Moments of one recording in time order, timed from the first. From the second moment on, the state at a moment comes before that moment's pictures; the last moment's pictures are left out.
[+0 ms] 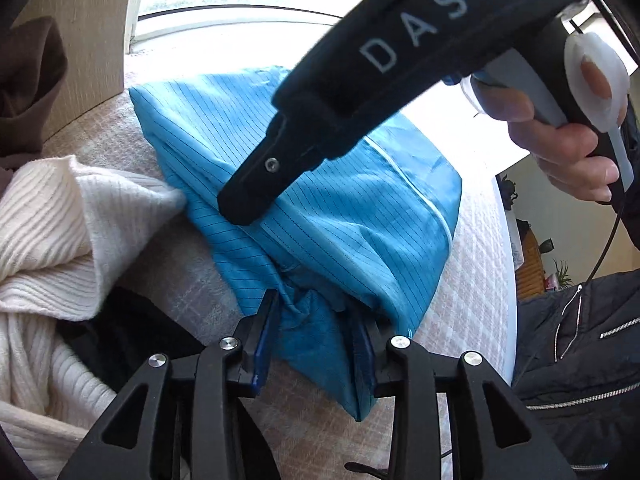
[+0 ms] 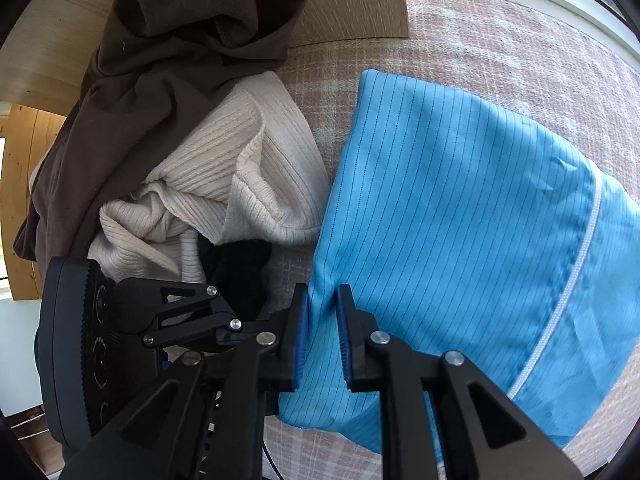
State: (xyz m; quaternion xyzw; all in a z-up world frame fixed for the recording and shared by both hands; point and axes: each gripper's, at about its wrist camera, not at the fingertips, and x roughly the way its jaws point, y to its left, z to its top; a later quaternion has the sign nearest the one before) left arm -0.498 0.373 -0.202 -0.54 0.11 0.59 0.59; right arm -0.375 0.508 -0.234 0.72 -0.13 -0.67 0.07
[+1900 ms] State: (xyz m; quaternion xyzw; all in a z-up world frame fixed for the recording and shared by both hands) left arm -0.436 0.402 -0.243 -0.63 0.09 0.69 0.35; right arm -0.239 0.765 -0.156 0.60 -0.21 -0.77 0.01
